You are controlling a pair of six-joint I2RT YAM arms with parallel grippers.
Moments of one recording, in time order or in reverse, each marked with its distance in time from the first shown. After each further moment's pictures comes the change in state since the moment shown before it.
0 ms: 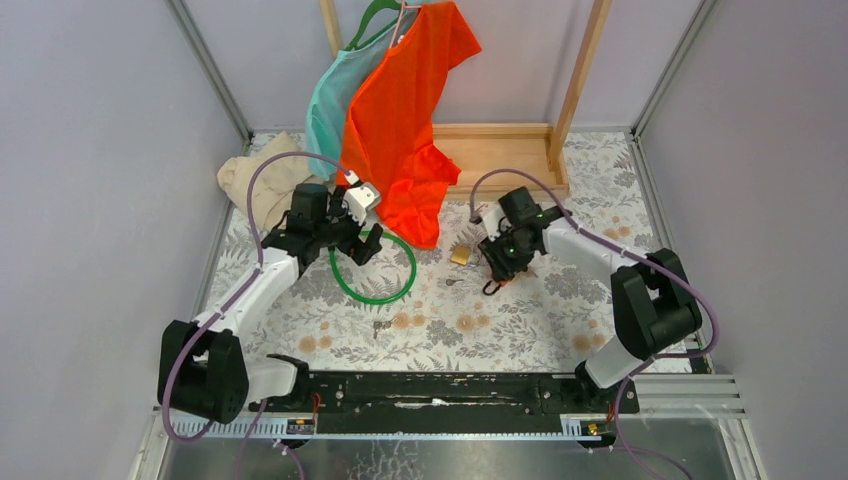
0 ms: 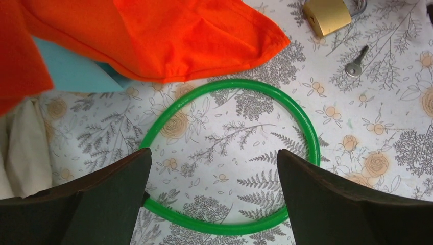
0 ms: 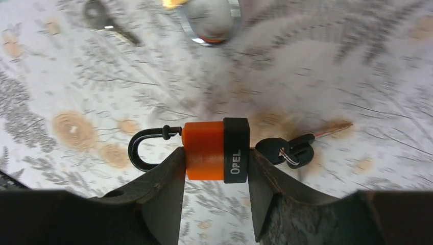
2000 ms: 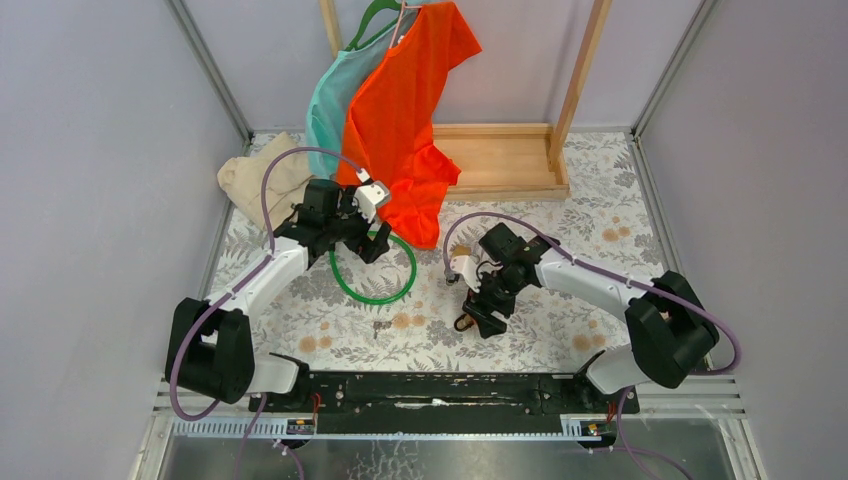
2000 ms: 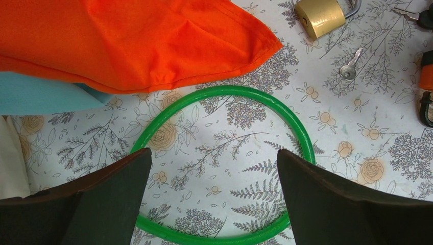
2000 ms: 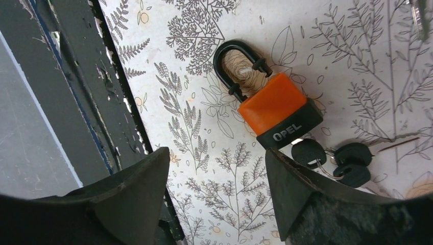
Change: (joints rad) left arm -0.033 0.106 0.058 0.007 0.006 -0.012; right arm 0.267 -0.132 -0.150 -0.119 -0.302 -0.219
